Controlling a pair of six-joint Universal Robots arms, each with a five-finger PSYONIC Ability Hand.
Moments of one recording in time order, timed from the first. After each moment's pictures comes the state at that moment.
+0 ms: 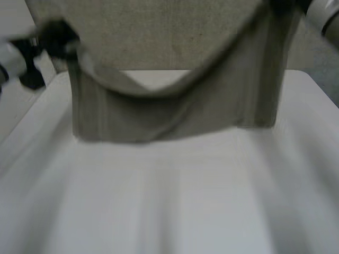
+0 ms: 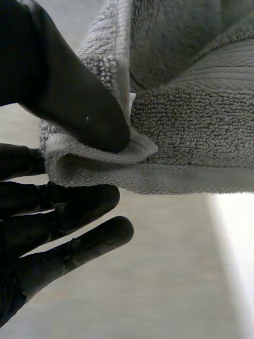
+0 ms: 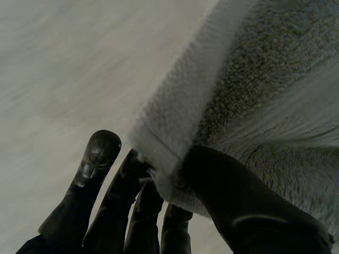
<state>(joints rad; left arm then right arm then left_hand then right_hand) 4.68 -2.15 -0.74 2.93 -1.01 2.88 1.80 -0.81 0.17 0.32 1.16 2.60 1.26 1.32 1.34 1.36 1.13 1.33 1.32 1.35 1.34 1.17</state>
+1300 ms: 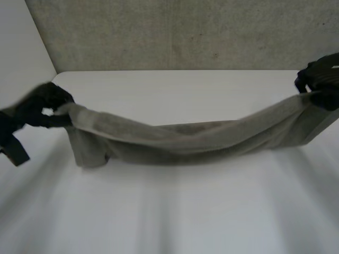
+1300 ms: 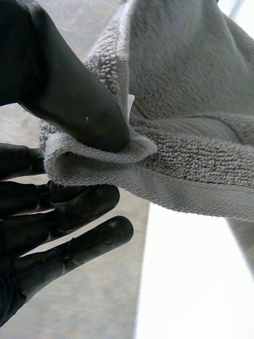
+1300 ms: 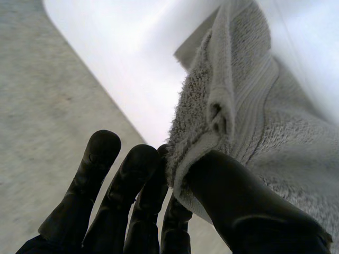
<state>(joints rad) 4.97 -1.72 -1.75 3.24 -0.57 2.74 1.41 -1.33 1.23 0.51 0.82 2.38 1.26 1.32 1.34 1.37 1.13 1.33 1.33 1.35 1.34 1.17</state>
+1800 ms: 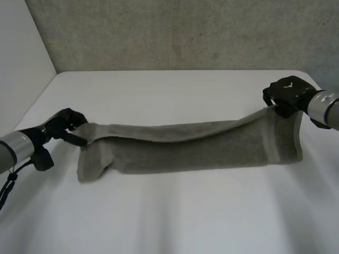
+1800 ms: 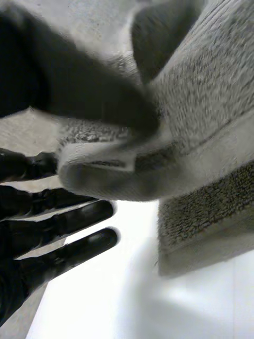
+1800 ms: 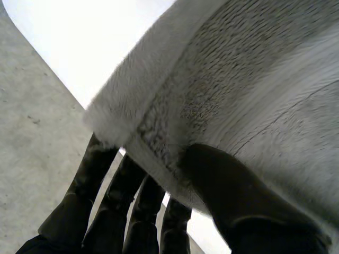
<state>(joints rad) 4.86 -2.17 -1.48 3.19 -0.84 2.76 1.61 -0.84 0.93 0.30 1.05 2.45 0.68 0.67 0.69 0.70 0.51 1.25 1.24 1.26 1.25 1.07</state>
